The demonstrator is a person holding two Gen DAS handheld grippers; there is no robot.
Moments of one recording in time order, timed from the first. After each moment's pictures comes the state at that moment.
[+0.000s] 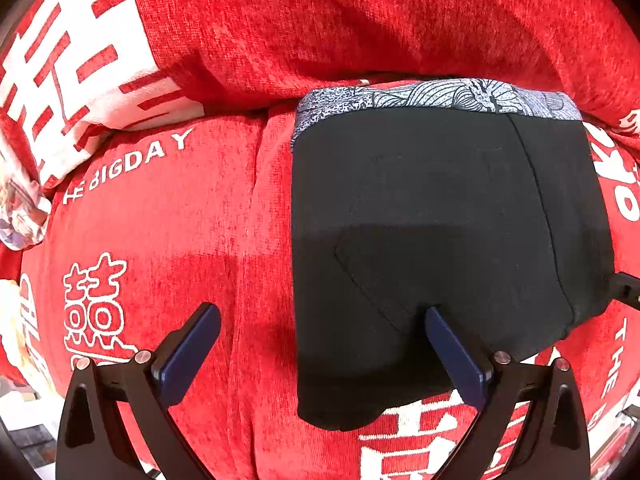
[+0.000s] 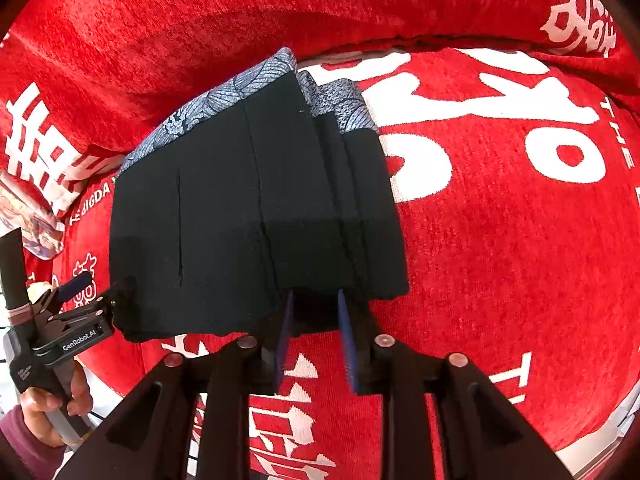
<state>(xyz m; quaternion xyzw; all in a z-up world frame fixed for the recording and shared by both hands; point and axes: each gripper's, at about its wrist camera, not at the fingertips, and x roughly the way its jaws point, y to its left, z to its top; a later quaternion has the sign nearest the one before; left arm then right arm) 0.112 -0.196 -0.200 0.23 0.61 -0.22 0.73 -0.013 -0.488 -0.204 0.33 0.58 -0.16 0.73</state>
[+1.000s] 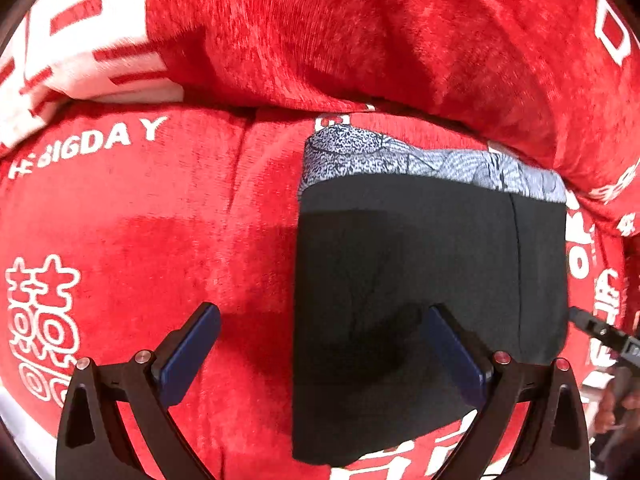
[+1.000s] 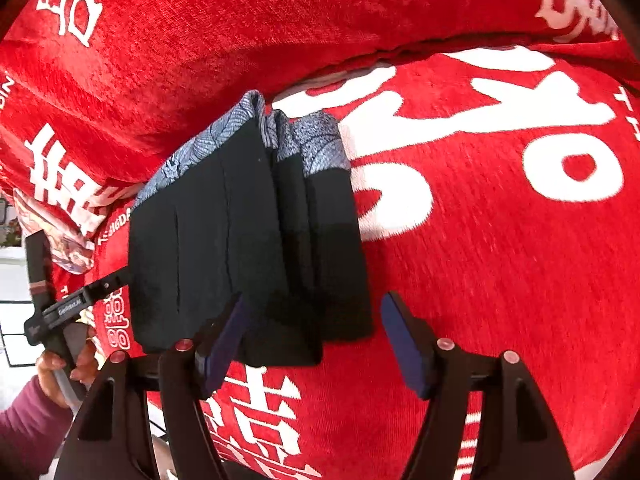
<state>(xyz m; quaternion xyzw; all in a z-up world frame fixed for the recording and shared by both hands) 0.174 -0.185 -0.208 0.10 0.67 -0.27 0.68 -0.022 -0.543 -0.212 0.39 0.55 -0.10 0.73</state>
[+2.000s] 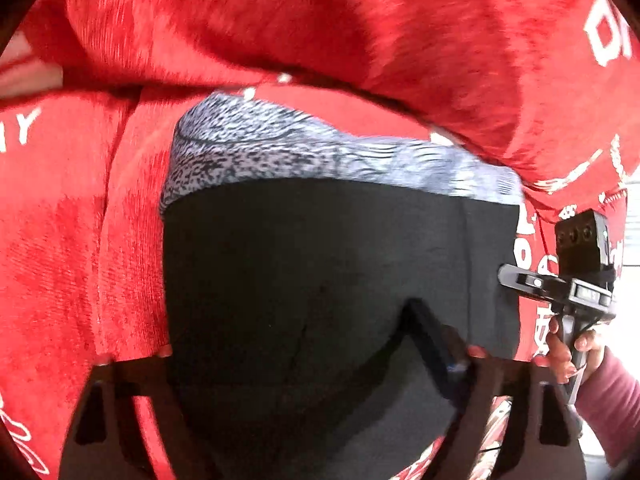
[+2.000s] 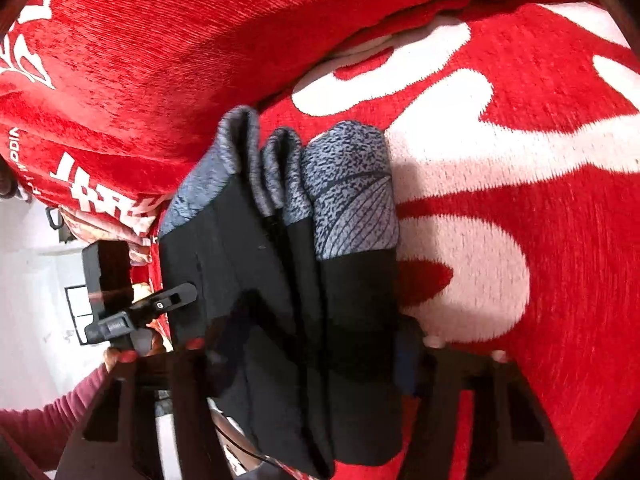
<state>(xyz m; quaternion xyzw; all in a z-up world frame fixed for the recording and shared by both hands) 0.173 -0.237 -0.245 0.03 0.70 -0.38 0.61 0.025 -0.577 -0.271 0.49 0.54 0.03 0.69</state>
